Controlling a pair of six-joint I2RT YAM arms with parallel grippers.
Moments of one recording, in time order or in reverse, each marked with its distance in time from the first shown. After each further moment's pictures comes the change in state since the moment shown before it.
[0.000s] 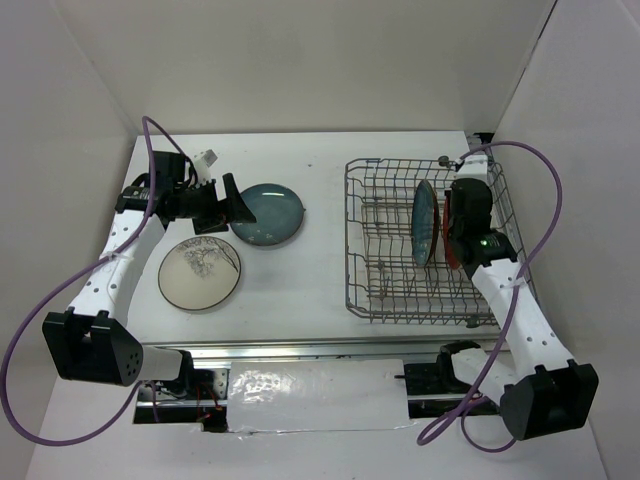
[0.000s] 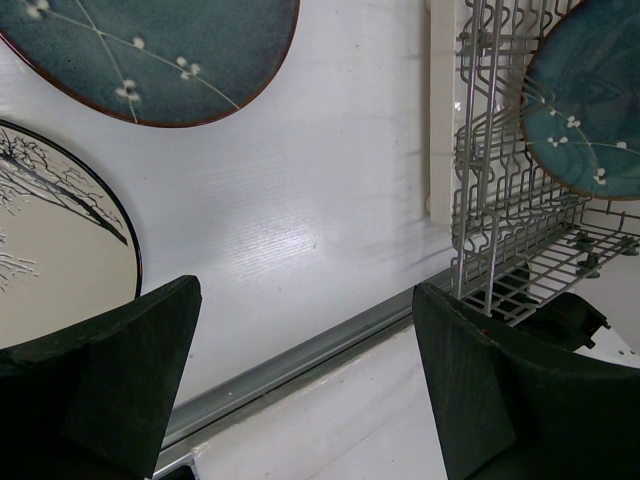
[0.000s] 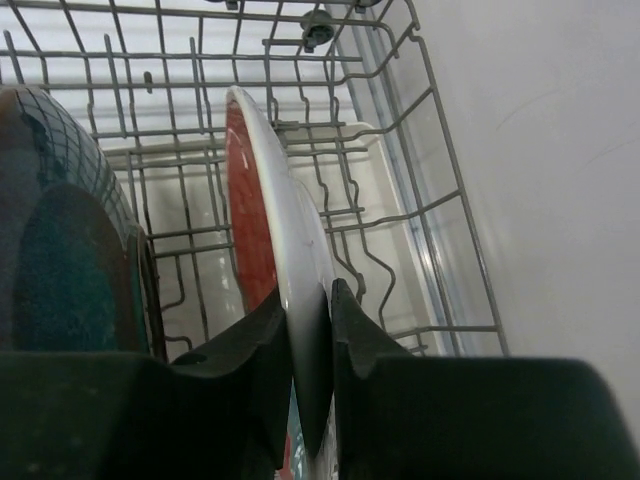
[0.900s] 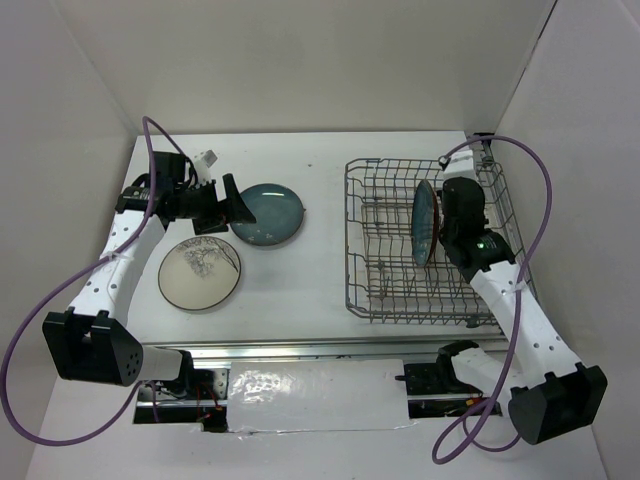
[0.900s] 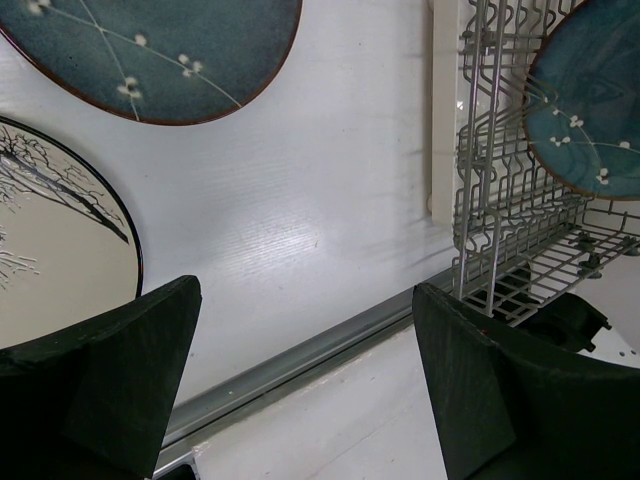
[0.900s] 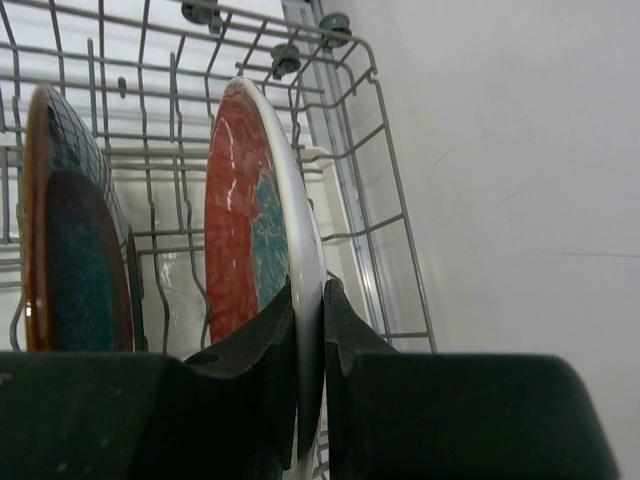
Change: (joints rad) left arm 0.000 0.000 -0.003 0.000 -0.003 0.000; right arm 0.113 -0.021 0.034 -0.010 0.153 -0.174
